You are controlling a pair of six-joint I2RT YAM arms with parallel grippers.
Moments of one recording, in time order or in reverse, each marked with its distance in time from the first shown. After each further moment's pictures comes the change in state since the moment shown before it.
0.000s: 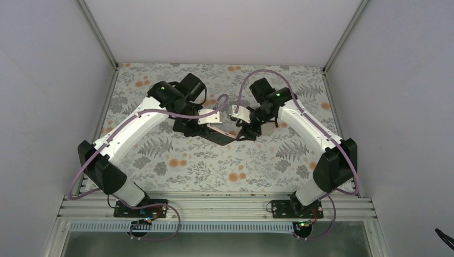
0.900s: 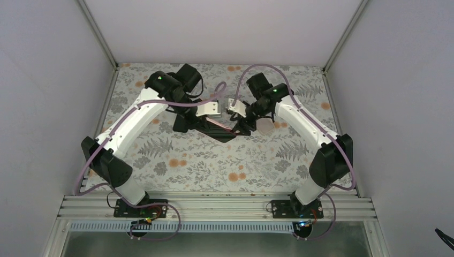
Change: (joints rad) left arm 0.051 0.066 0.123 -0.087 0.098 0.043; right arm 0.005 0.053 0.063 0.048 -0.040 0.062
